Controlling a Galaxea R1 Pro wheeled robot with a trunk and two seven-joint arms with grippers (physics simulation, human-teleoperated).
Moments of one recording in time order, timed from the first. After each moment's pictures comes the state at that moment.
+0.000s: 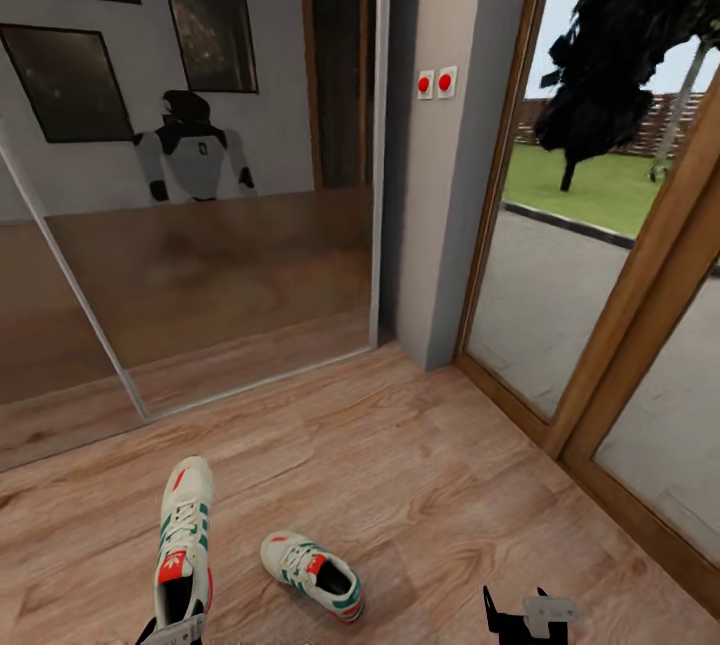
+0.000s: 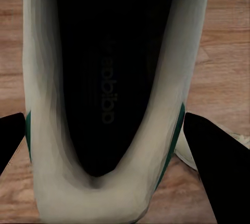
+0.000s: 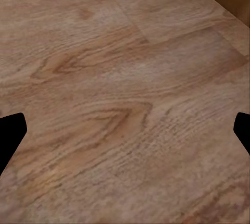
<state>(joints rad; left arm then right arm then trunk) -0.07 0.02 0.10 -0.59 0.21 -0.63 -0.02 -0.36 -0.05 -0.23 -0.10 0.22 -0.72 -0.02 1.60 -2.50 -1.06</state>
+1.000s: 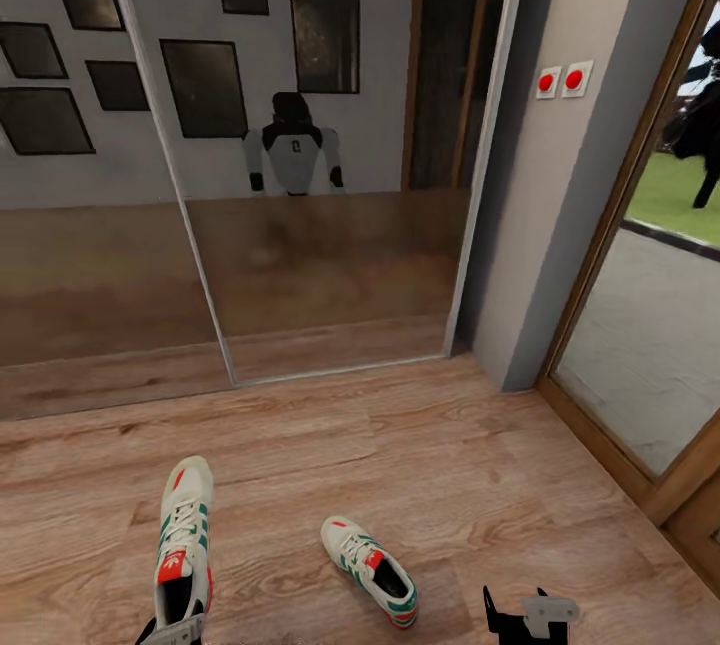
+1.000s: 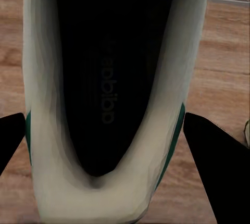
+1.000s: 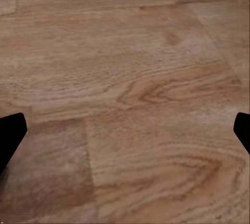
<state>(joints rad) -0.07 0.02 0.10 -0.59 0.21 -0.63 -0.02 -0.36 -0.05 -0.23 -0.10 0.22 -0.72 -0.02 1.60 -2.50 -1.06</state>
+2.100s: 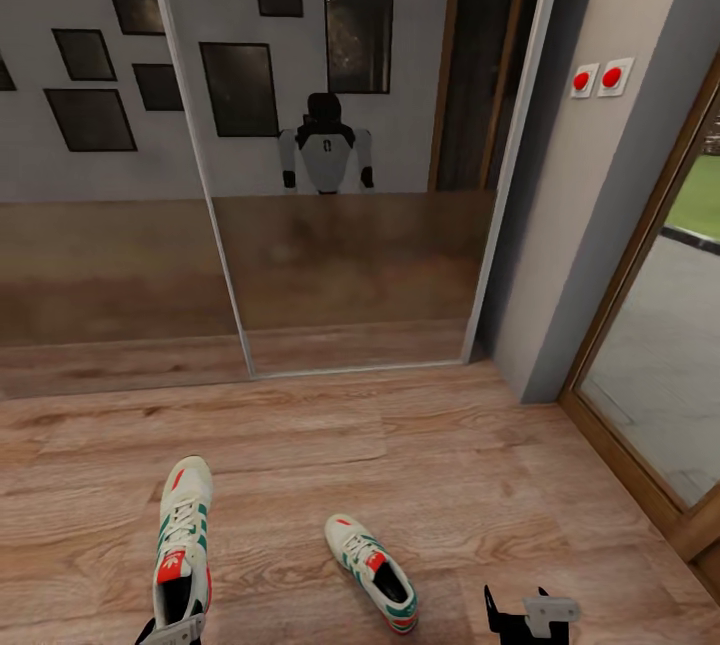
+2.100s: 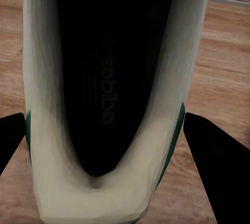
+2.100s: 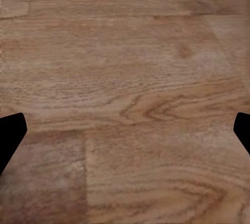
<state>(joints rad) -0.07 0.02 0.10 -0.59 0.21 -0.63 -0.02 -0.36 -0.05 -0.23 -0.10 0.22 -0.72 -0.02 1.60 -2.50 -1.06</state>
